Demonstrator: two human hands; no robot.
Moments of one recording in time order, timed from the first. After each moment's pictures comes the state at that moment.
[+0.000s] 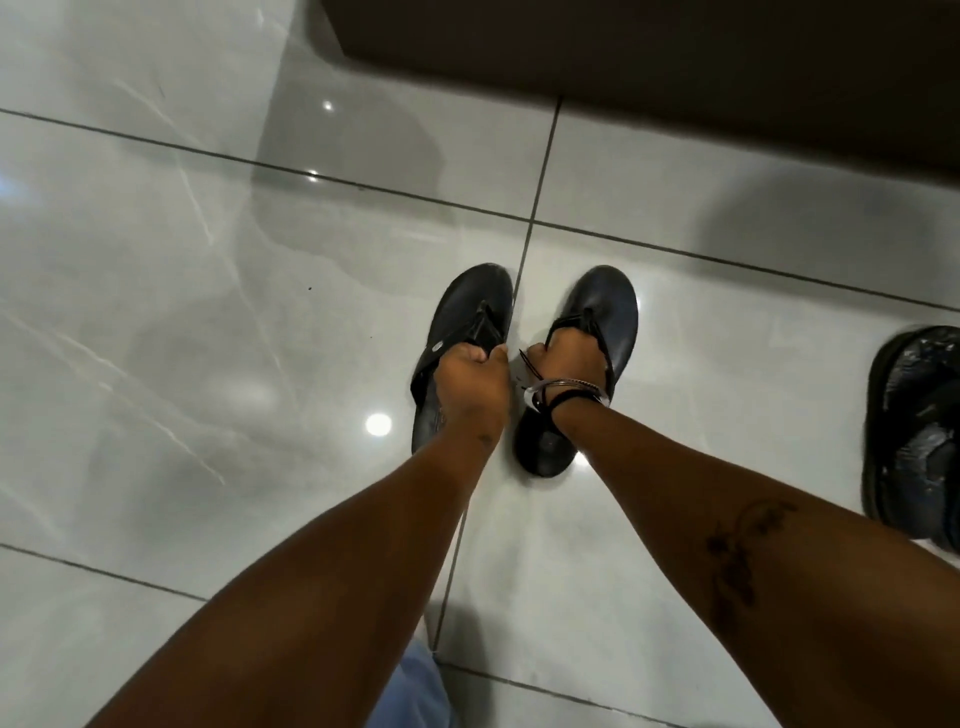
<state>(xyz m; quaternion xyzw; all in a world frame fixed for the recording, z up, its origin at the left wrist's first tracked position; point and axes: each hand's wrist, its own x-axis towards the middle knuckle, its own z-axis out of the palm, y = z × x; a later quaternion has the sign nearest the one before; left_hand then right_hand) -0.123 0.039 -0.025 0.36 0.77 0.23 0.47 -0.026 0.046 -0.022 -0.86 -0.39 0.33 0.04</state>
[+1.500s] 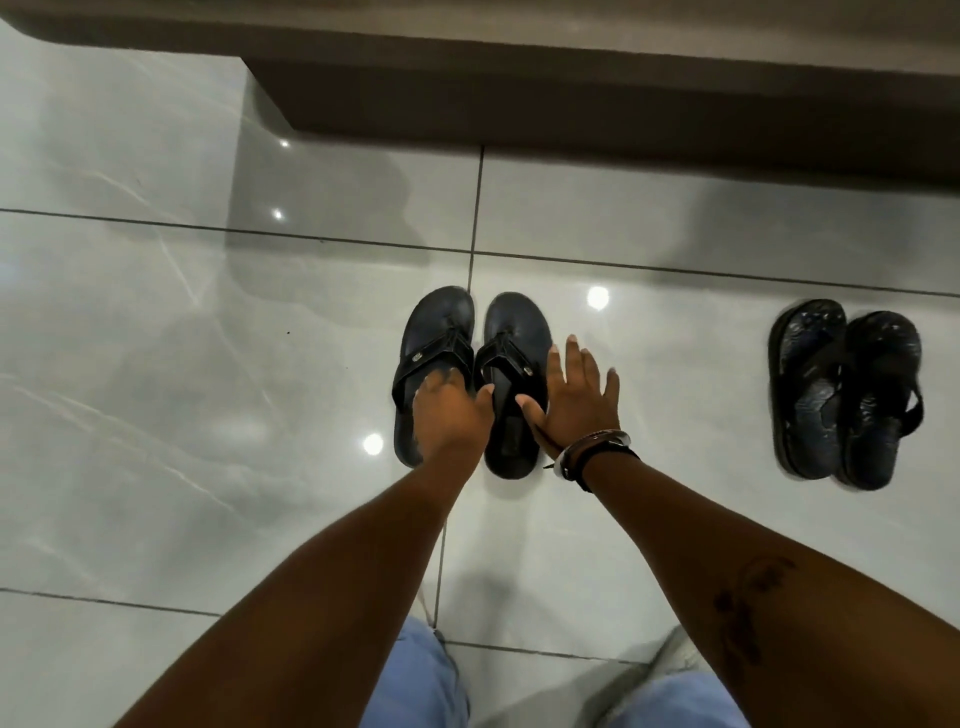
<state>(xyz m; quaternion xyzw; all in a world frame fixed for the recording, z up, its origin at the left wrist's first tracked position) -0.118 0.018 0.029 0.67 0.68 -0.01 0.30 0.025 -0.036 0.033 -0.80 -0.53 0.27 -0.06</state>
